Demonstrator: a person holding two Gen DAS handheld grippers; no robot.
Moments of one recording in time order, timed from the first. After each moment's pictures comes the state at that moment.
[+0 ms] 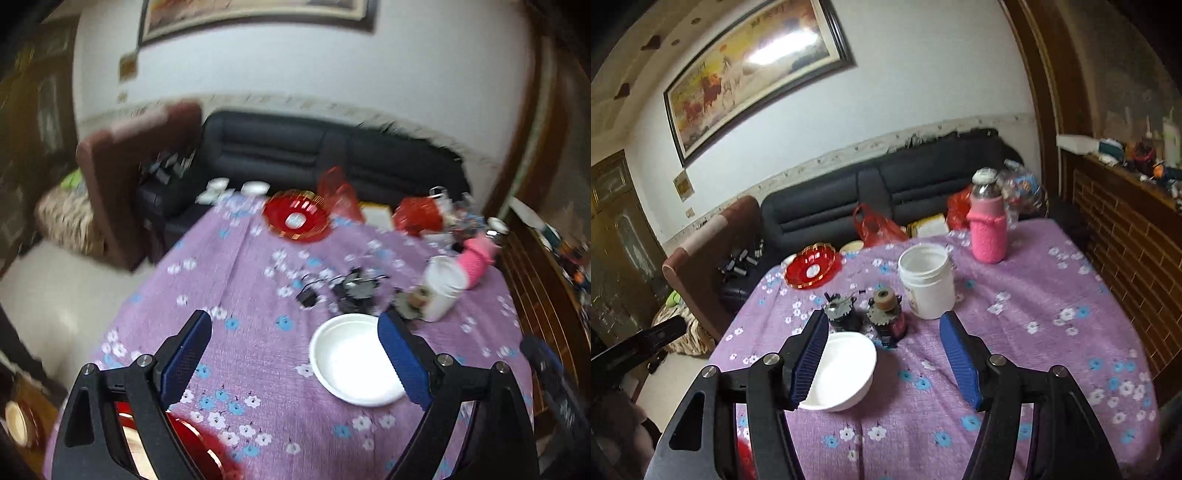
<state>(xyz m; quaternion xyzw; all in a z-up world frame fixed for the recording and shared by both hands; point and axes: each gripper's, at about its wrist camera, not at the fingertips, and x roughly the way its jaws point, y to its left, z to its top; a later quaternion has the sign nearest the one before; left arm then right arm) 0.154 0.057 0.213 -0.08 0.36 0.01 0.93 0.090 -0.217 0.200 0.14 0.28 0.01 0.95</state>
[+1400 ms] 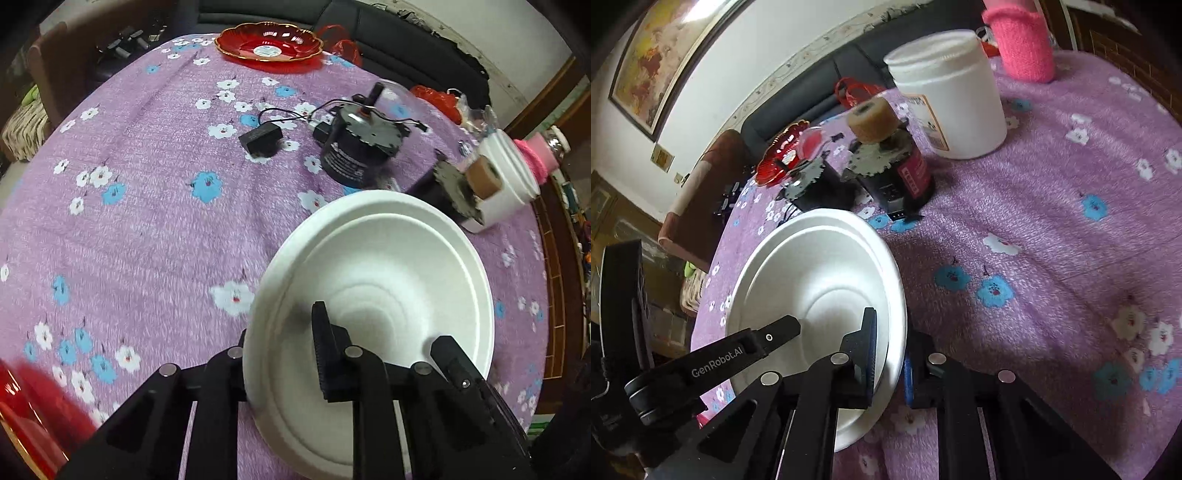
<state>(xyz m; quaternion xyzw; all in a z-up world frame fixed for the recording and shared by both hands) 0.232 0.000 0.047 -0.12 0.56 -0.04 0.82 0.173 -0.194 0.039 0.25 0.47 0.06 0.85</state>
